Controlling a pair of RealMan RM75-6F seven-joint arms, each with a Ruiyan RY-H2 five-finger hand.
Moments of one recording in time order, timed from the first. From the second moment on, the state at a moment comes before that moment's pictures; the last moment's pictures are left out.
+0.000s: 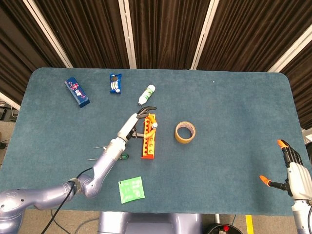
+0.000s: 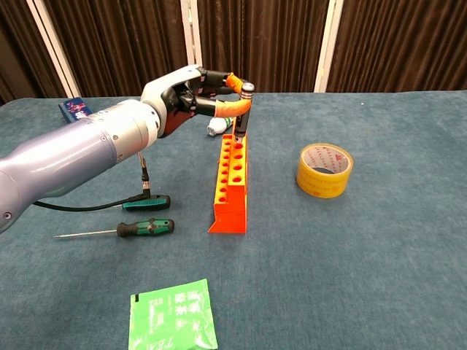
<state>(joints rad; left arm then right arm) -0.87 -1.82 -0.38 -1.25 1.20 0.86 -0.64 0.04 -1.05 0.10 -1.77 -1.38 1.40 0.26</state>
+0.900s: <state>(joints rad) -0.87 -1.83 -0.39 -1.24 1.19 0.84 -0.63 0.04 -1.05 0.10 -1.77 -1.38 1.40 0.26</state>
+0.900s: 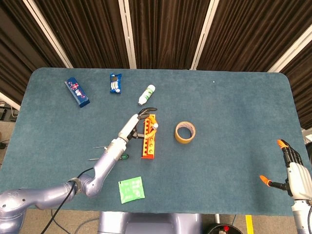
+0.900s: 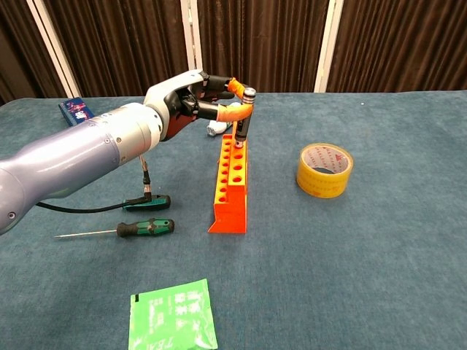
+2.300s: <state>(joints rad) -0.85 -1.78 -0.38 -1.30 1.16 0.83 -0.54 0.04 -1.06 0.10 -1.77 -1.39 1.41 0.27</state>
